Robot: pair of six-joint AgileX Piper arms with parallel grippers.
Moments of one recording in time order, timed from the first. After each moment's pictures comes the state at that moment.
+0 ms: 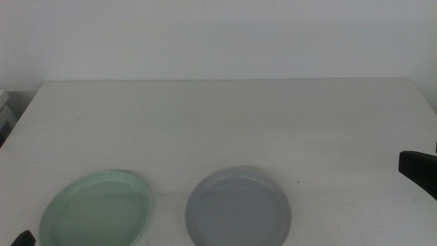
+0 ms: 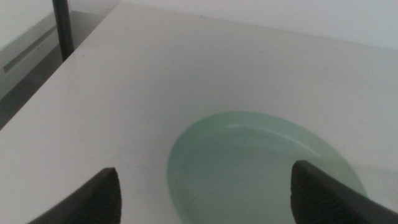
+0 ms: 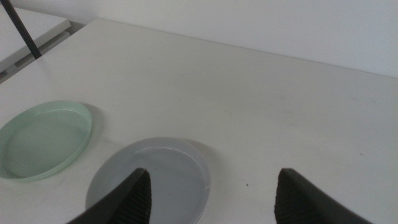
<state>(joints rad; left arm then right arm) -0.02 -0.01 0.03 0.12 0.35 -0.33 0.49 0.58 -0.67 0.09 0.57 0.04</state>
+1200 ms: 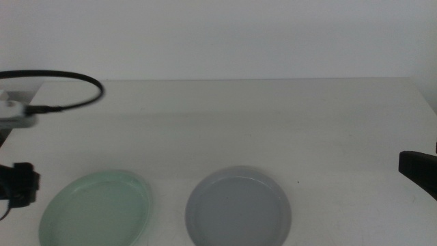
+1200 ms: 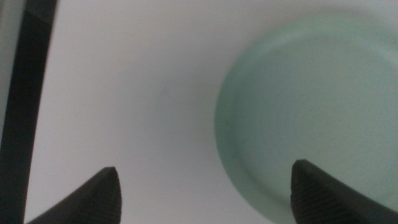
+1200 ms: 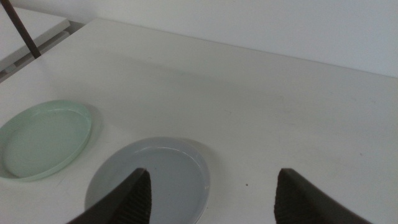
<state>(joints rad) 0.00 1.07 -0.75 0.15 0.87 -0.18 0.49 0.58 -0.67 0.08 0.57 0.04</state>
